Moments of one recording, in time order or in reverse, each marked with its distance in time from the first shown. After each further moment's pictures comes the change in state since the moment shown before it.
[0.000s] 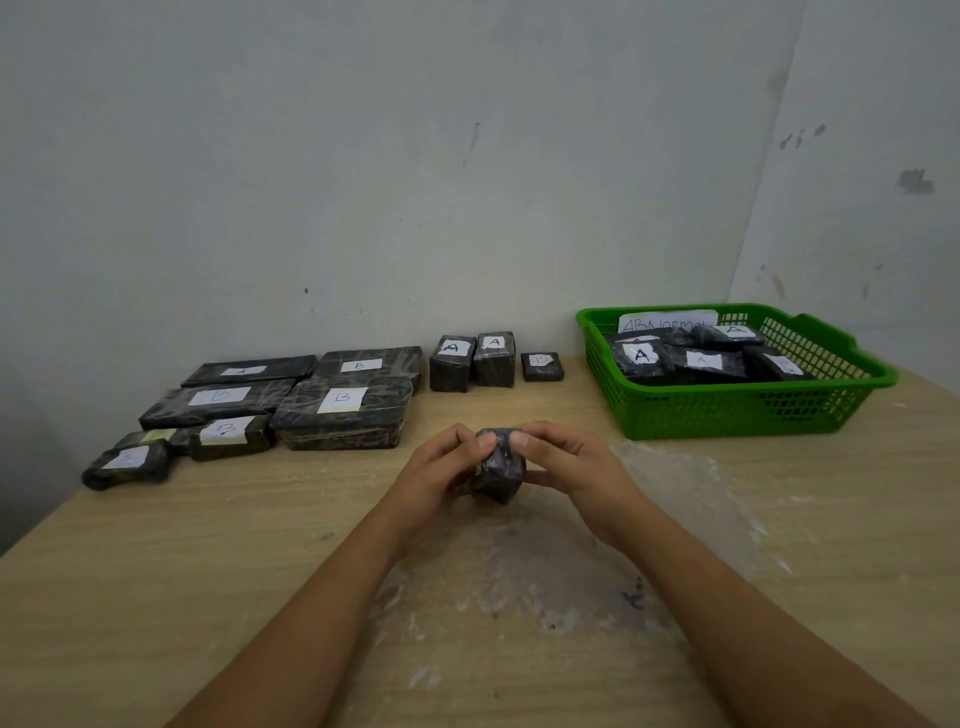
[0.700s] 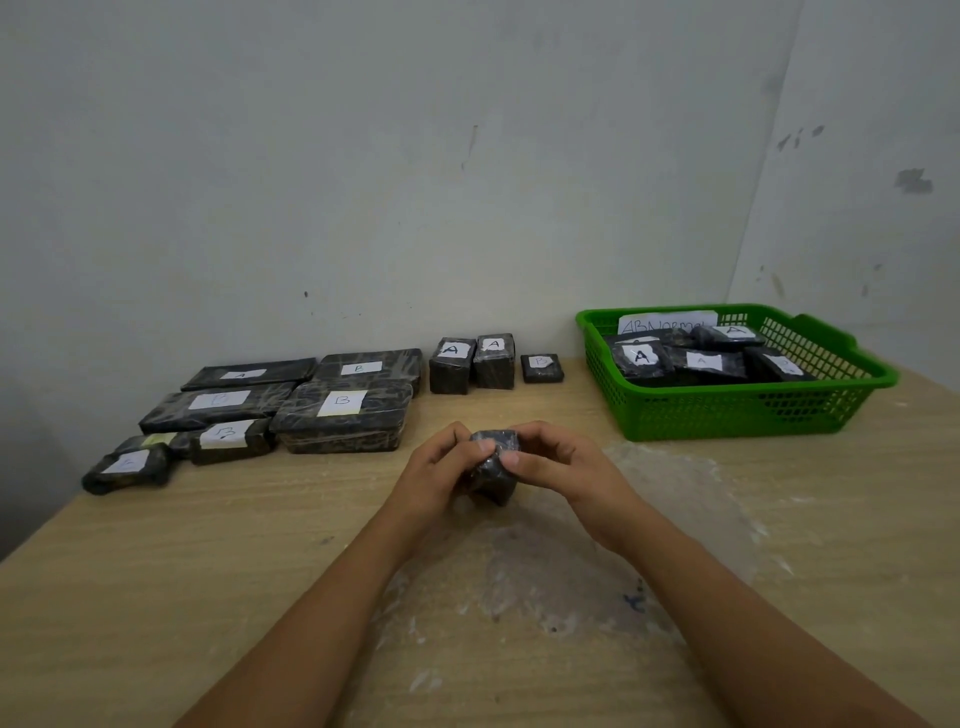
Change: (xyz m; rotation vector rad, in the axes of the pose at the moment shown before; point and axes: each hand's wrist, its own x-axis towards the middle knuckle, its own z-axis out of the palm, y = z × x) left_hand 0.003 -0.001 0.000 0.101 0.062 0.077; right_hand -0.005 -0.003 0.000 -0.078 -0.069 -0.042
